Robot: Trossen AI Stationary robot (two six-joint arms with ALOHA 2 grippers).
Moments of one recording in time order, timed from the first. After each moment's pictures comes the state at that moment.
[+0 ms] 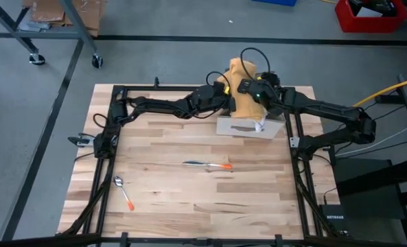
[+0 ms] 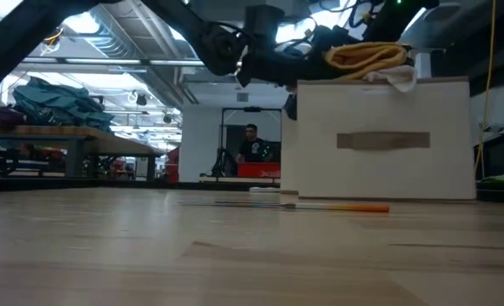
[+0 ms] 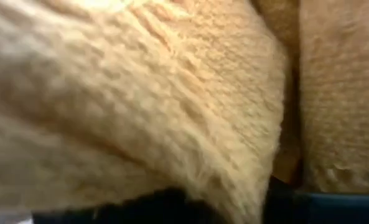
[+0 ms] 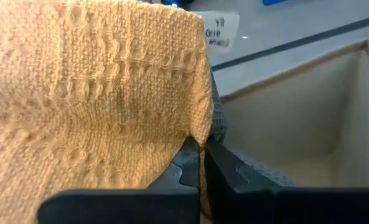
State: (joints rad) left arm 0.32 2.09 1.53 0.57 -0.06 -0.78; right arm -0.36 1.23 1.06 -0.50 0.74 1.03
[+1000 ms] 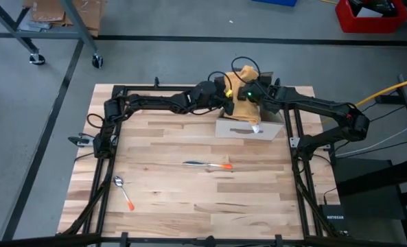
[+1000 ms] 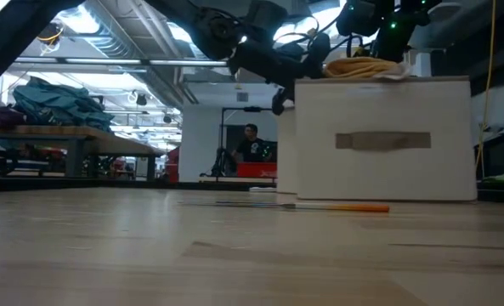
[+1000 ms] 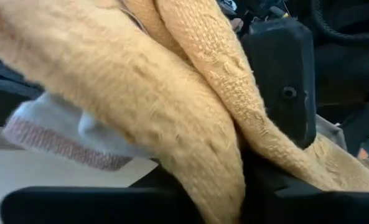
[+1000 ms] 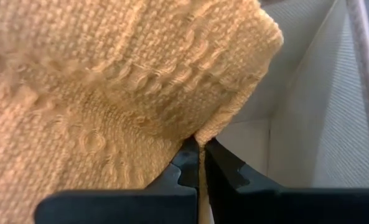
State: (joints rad) left arm 0.34 2.06 1.56 0.23 -0.05 -0.50; right arm -0.47 1.35 1.06 -0.72 0.61 0.99
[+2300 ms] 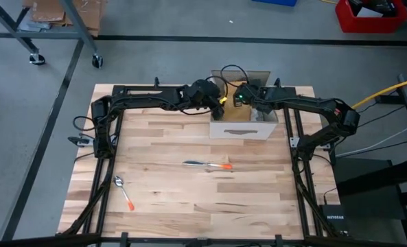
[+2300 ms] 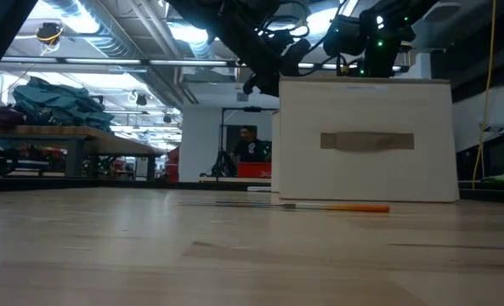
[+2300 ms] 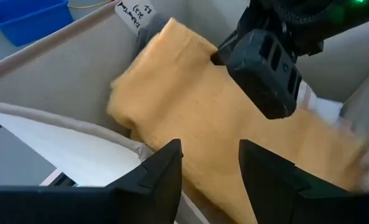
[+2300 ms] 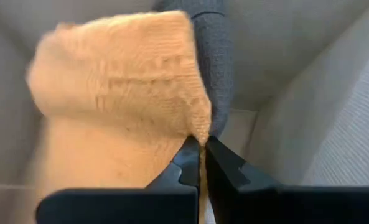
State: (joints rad) left arm 0.33 1.90 1.55 -0.21 -0.20 -0.15; right arm -0.47 1.49 1.06 -0.71 0.58 0.84
